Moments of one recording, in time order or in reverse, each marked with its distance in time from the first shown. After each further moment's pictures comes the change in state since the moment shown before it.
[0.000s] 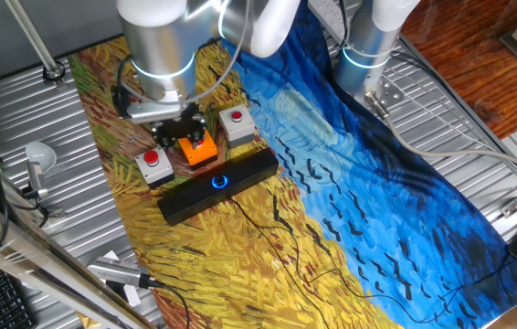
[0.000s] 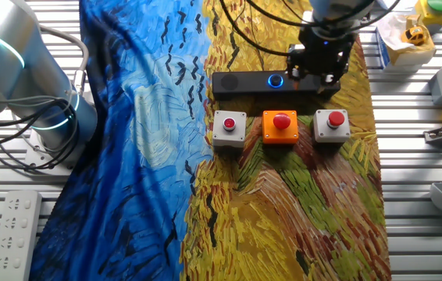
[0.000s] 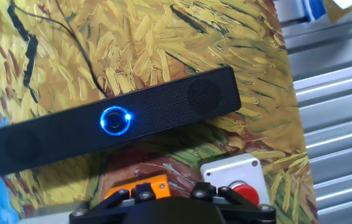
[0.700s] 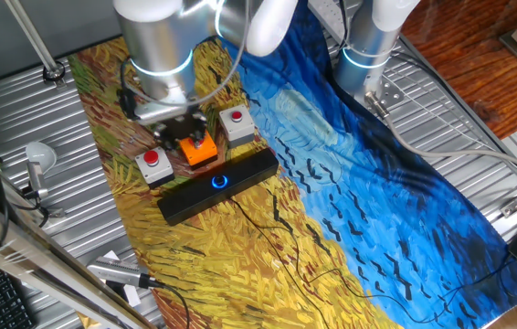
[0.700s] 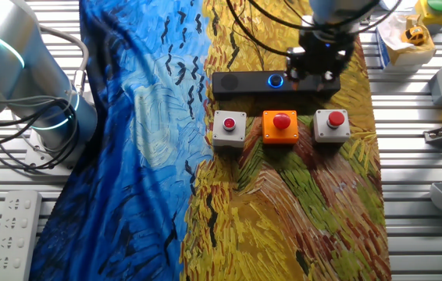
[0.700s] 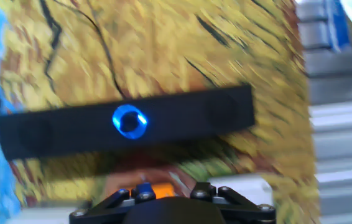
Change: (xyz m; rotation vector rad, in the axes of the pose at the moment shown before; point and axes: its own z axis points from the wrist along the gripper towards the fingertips) arm -0.019 0.024 0.009 -0.026 -0.039 -0.118
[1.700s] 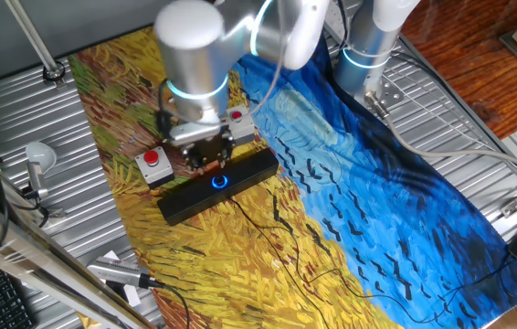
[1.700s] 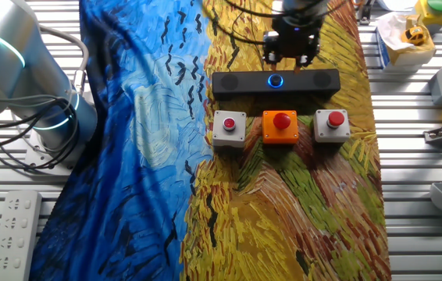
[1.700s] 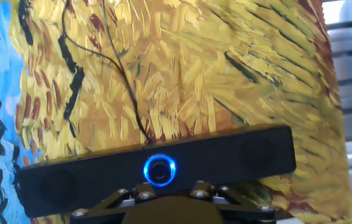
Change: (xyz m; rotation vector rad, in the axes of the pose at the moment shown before) arm -0.035 0.031 0.015 0.064 -0.017 0.075
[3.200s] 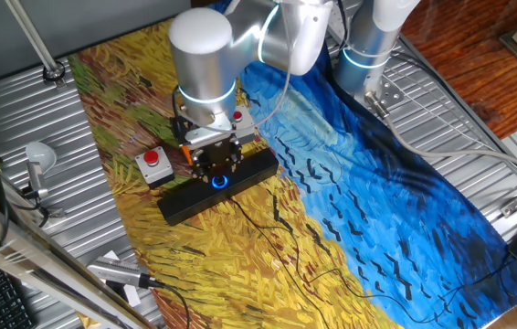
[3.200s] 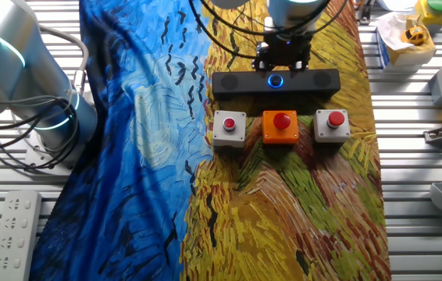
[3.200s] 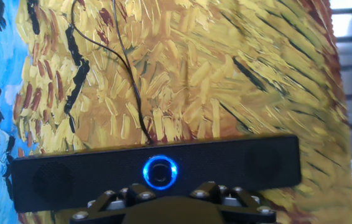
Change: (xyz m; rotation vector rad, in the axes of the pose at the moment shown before) arm -0.006 0.011 0.042 -0.041 -0.058 -0.115
